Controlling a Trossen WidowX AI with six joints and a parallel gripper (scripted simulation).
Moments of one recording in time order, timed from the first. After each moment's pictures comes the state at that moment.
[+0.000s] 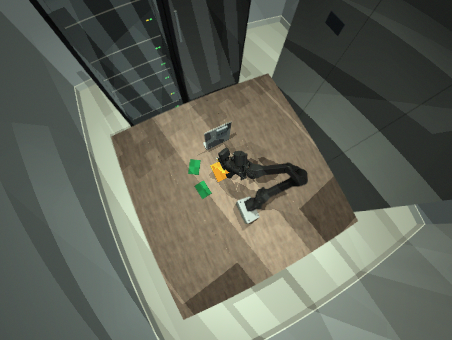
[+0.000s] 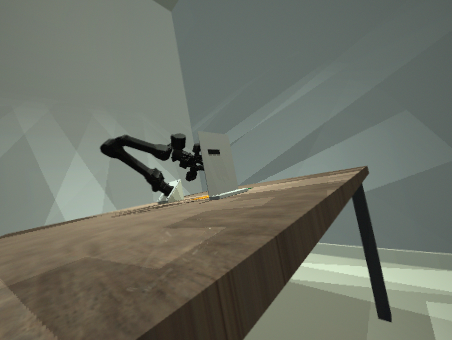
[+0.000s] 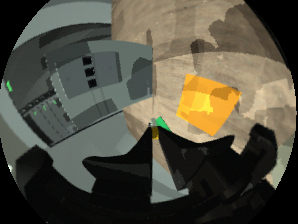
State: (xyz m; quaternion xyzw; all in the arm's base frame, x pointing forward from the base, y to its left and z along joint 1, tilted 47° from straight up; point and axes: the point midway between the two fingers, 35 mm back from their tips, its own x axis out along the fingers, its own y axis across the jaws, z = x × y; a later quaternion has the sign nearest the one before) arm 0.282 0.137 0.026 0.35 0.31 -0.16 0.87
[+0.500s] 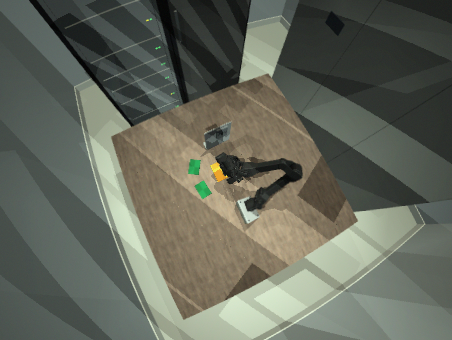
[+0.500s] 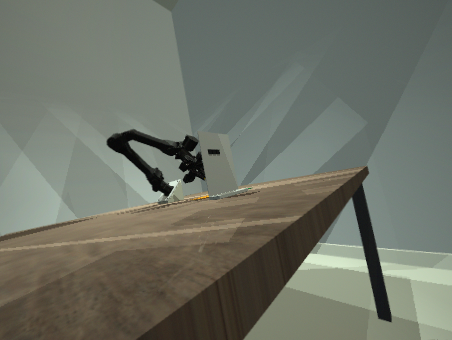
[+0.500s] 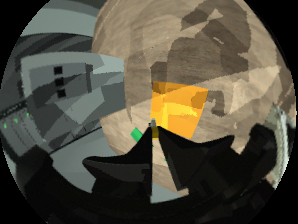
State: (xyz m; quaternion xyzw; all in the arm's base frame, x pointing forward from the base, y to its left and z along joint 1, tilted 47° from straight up) arm 0.259 0.110 0.002 0.29 0.27 -0.31 0.86
